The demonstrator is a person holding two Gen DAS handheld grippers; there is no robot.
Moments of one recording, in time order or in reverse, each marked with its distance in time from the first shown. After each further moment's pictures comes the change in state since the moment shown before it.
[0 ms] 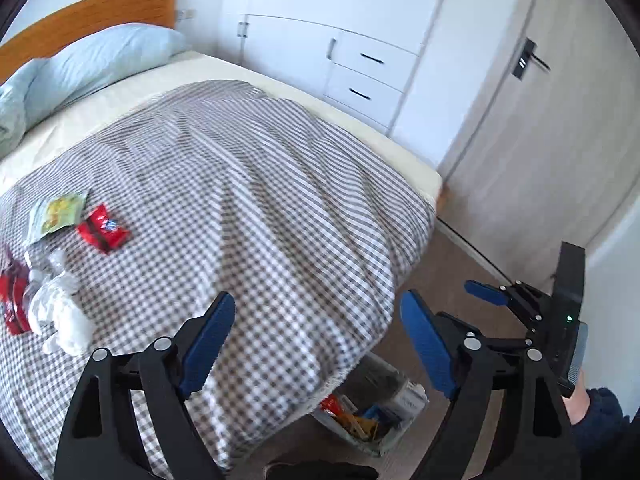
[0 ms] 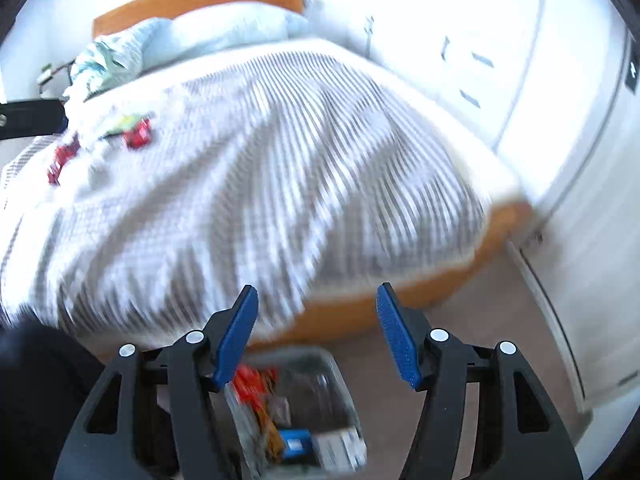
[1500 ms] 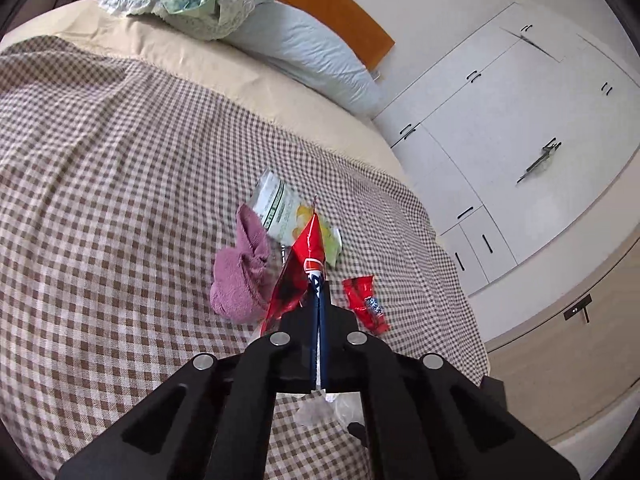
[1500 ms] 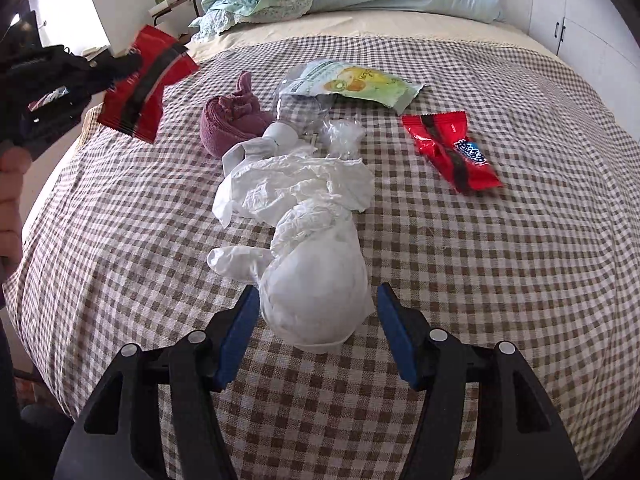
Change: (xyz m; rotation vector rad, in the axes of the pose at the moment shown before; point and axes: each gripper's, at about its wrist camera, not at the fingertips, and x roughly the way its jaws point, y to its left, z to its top) left arm -0.086 0.429 -0.043 -0.630 -0.299 -0.020; right arm 0.171 0.358 0.104 -0.232 0.206 0.421
